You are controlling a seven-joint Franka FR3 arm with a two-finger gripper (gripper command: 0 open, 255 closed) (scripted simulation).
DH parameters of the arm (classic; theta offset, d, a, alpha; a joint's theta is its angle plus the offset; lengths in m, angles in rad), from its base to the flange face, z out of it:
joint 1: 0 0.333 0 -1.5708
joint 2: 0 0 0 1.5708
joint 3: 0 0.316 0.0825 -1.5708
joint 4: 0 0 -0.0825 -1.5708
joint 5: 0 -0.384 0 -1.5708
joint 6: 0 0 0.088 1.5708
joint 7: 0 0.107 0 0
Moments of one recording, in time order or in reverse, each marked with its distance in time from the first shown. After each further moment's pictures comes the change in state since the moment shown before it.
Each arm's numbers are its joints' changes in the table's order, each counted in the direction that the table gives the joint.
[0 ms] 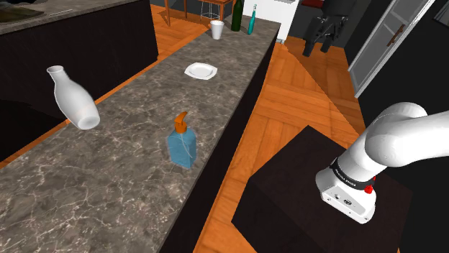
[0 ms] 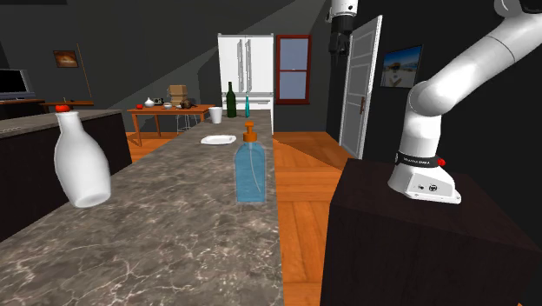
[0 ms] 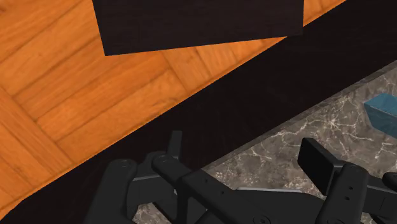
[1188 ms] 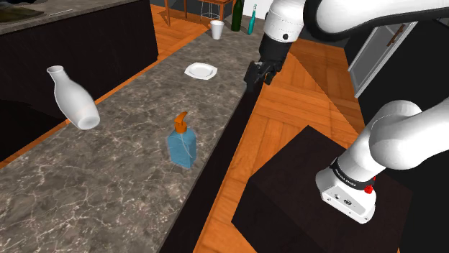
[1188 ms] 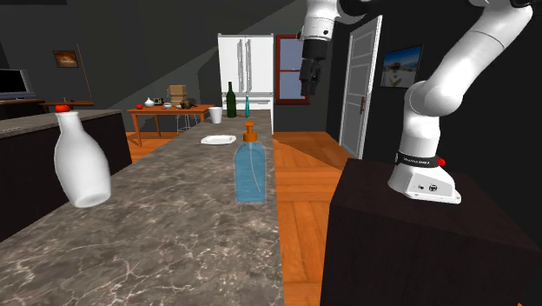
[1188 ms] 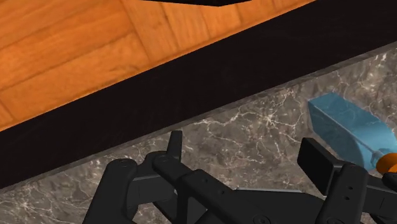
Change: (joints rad) arm 0.147 0.211 0.280 0.111 -0.135 0.431 0.159
